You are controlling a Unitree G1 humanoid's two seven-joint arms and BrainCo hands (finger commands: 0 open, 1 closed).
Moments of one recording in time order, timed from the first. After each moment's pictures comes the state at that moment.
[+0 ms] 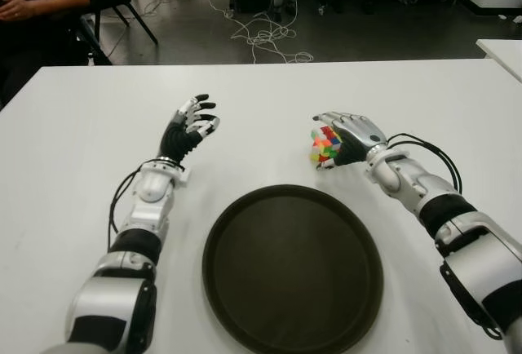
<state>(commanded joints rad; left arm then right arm) -0.61 0.11 0.05 1.02 0.02 -0.56 -0.13 -0.82 -0.30 0.54 1.15 -0.74 -0.40 -0.24</state>
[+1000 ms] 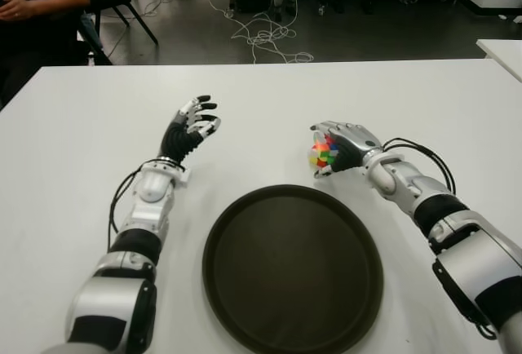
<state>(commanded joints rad) -0.61 0.11 0.05 1.01 0.03 -0.55 -0.12 -0.84 -0.28 0.56 1.22 -0.74 -0.39 -0.23</state>
